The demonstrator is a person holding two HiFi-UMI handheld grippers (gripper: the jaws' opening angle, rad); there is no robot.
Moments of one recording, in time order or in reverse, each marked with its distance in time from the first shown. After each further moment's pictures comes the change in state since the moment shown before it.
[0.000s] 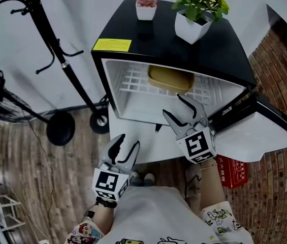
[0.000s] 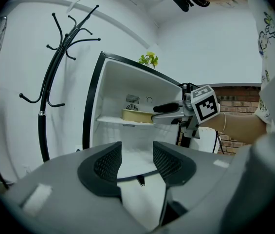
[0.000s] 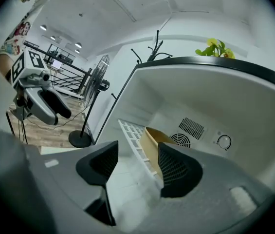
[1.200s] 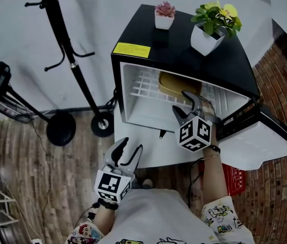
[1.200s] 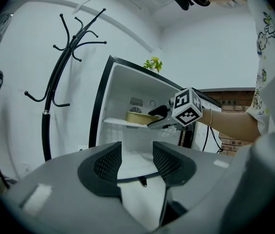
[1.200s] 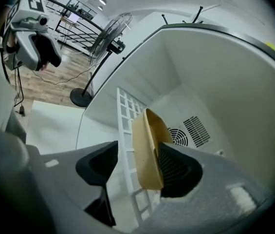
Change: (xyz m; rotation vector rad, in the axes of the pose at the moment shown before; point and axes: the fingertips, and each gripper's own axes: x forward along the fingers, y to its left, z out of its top) left arm -0.011 0.014 0.002 -0.033 -0.033 0.009; right arm 0.046 -0.023 -0.030 -0.362 0.344 -0.022
